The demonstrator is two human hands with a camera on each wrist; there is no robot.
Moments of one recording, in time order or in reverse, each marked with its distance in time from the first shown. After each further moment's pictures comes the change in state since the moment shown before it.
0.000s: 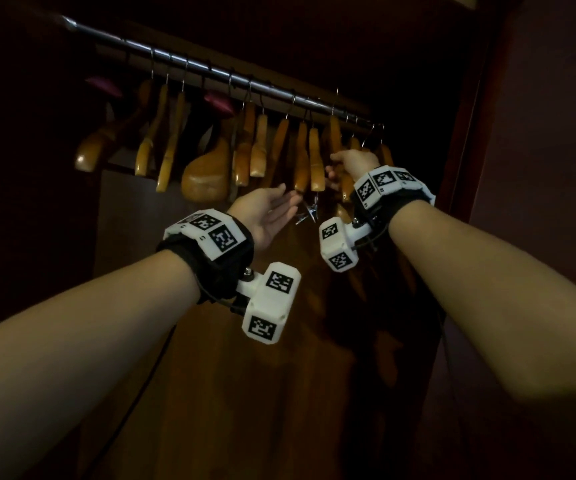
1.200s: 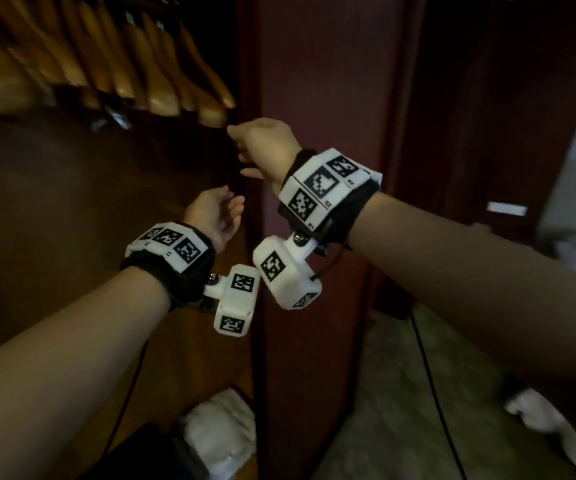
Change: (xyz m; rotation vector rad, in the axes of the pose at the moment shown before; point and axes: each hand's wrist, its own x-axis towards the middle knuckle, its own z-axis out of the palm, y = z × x) left_hand -0.112 -0.154 0.046 0.203 -0.127 -0.428; right_hand -0.207 0.026 -0.114 -0.407 0.187 0.026
